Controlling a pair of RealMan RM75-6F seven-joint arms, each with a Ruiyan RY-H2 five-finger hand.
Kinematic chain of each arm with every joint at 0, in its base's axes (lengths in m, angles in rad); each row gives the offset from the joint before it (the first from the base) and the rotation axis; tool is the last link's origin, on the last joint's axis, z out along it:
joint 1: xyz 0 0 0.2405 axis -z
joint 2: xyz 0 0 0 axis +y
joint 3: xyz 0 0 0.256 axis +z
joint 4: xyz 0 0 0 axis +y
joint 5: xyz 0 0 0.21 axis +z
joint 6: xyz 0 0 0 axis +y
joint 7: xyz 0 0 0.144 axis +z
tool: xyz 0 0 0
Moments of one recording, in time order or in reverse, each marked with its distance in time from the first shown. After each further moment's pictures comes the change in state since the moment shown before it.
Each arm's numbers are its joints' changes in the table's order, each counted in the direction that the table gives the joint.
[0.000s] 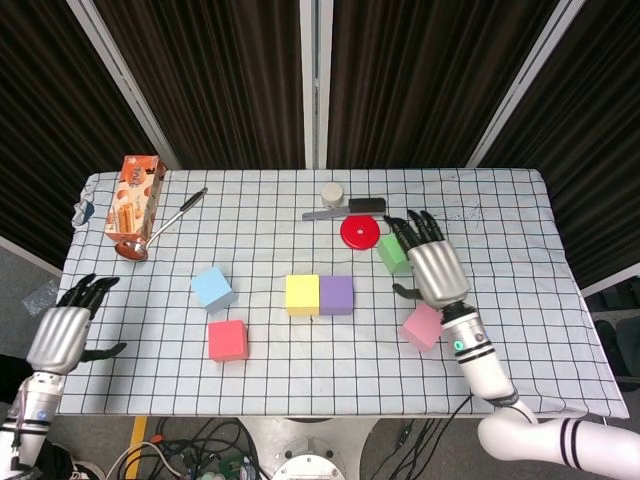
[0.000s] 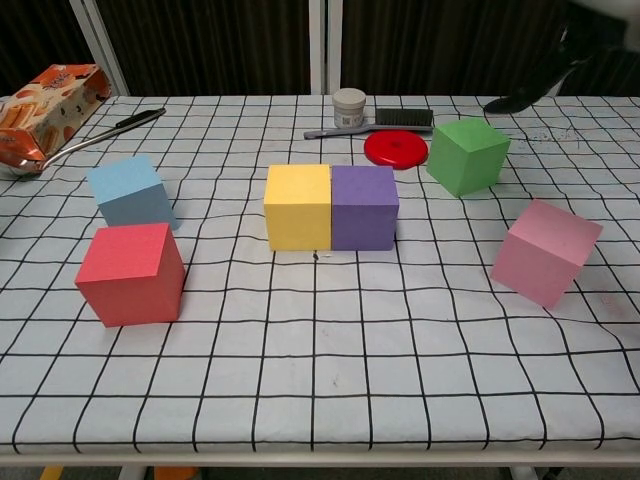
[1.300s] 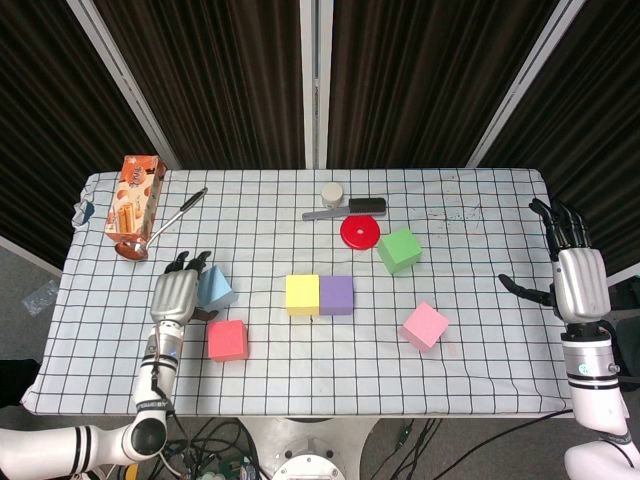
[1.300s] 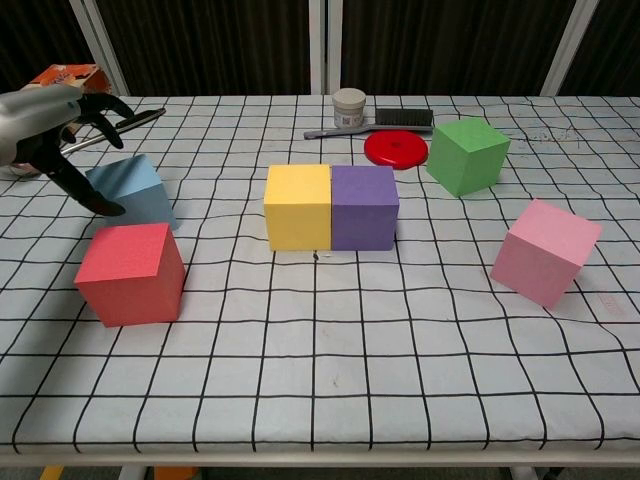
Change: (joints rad) left arm 0.392 -0.418 -0.206 -0.095 -0.744 -0.036 0.649; right arm 0.295 0.216 0.007 0.107 -0.195 0.223 0.532
